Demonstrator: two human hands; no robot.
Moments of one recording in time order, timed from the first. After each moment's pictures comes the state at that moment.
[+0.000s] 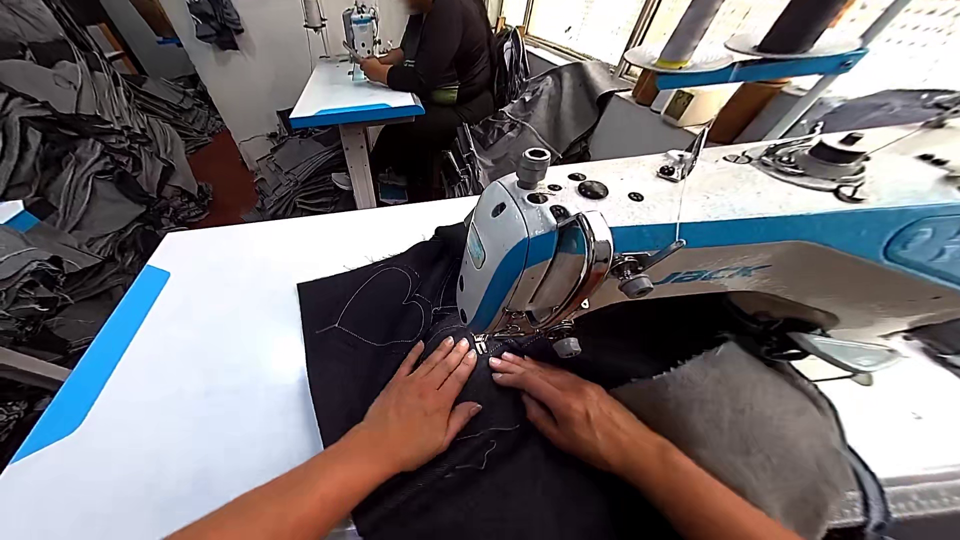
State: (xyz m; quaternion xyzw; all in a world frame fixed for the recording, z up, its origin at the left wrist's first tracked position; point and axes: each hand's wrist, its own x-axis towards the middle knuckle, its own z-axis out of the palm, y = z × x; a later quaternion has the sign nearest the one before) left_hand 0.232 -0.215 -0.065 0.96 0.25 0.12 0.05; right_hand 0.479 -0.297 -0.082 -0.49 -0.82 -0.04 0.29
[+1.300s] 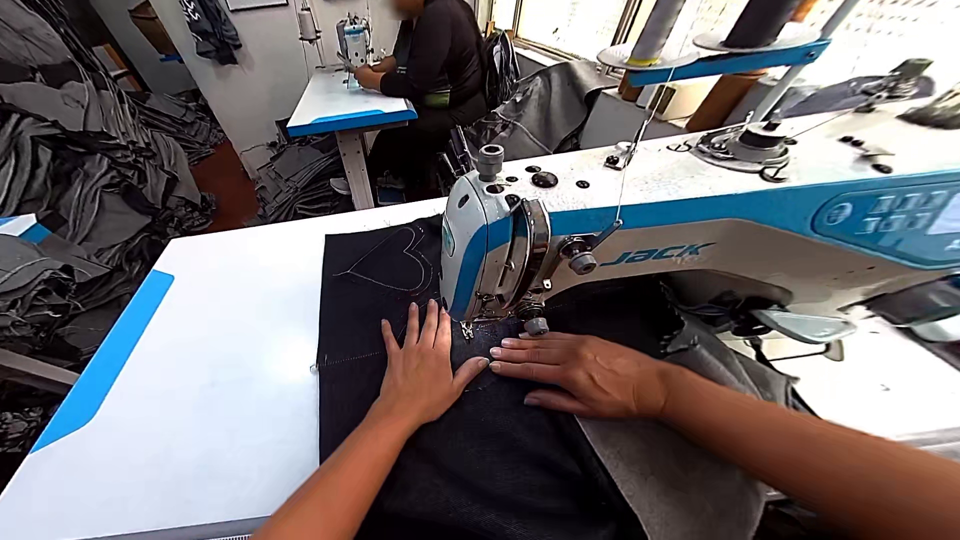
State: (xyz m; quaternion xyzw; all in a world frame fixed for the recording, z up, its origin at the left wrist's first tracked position) left_hand 0.274 -0.217 -0.051 0.89 0.45 0.07 0.06; right_hand 0.537 -0.277 -0.058 -0.31 -0.94 -0.07 0.15
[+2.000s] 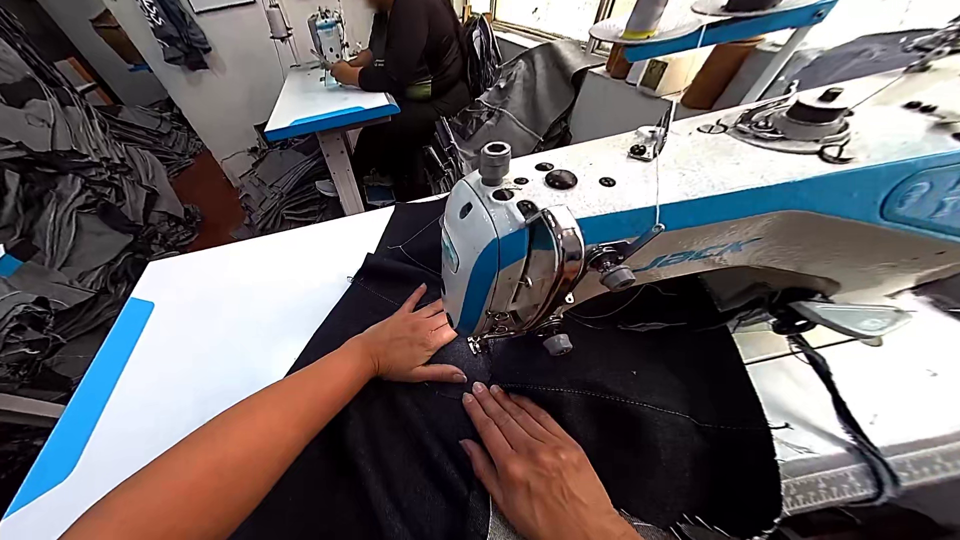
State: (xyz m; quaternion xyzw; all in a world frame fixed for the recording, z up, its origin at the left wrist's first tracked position) left_hand 0.258 -0.103 -0.047 1.00 0.01 0.07 0.03; right_hand 0.384 -0.333 -0.086 -0.63 -0.71 -0.21 0.23
